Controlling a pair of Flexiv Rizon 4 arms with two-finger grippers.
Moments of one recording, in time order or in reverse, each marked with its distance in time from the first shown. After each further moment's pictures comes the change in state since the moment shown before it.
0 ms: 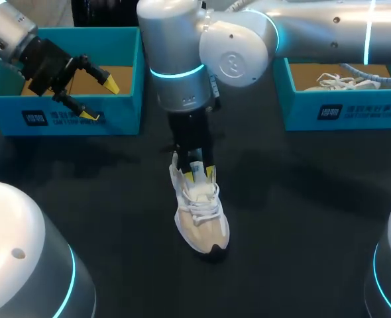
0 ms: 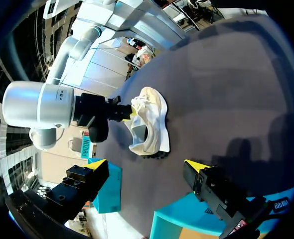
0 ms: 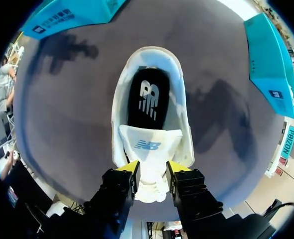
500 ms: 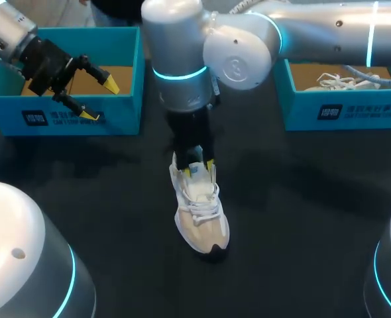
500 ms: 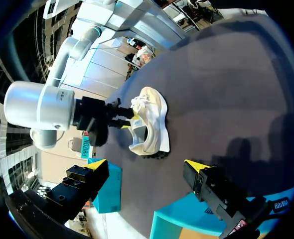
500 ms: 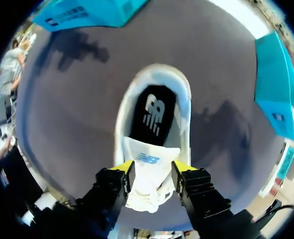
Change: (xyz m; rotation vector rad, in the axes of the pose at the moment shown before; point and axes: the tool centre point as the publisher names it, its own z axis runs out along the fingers) left arm 0.000 0.000 0.000 0.000 0.000 0.000; right arm -0.002 0.021 -0.002 -0.083 0.011 -0.147
